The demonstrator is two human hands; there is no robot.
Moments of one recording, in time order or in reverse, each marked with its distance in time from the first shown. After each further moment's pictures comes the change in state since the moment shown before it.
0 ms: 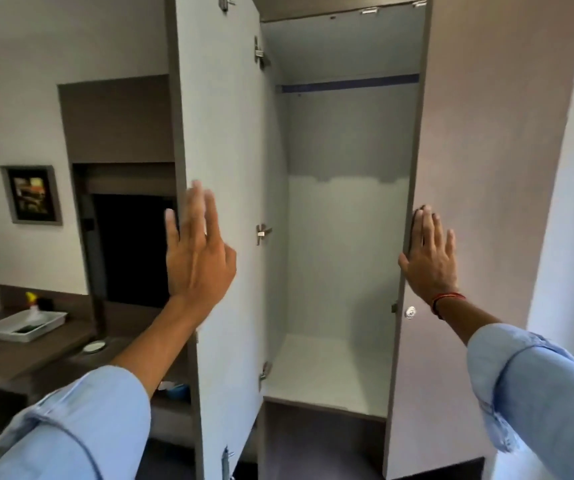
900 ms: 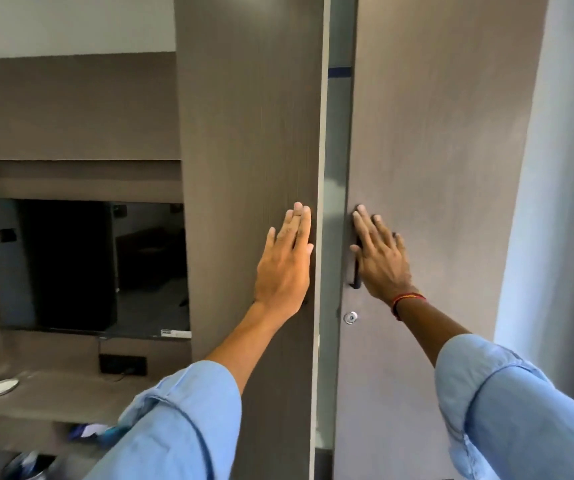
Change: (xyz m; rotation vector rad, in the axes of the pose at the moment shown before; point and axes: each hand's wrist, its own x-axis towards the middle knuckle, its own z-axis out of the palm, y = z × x) left_hand 0.041 0.207 0.160 -0.502 -0.051 0.217; right_hand 0.058 0.025 0.053 0.079 -0.004 -0.118
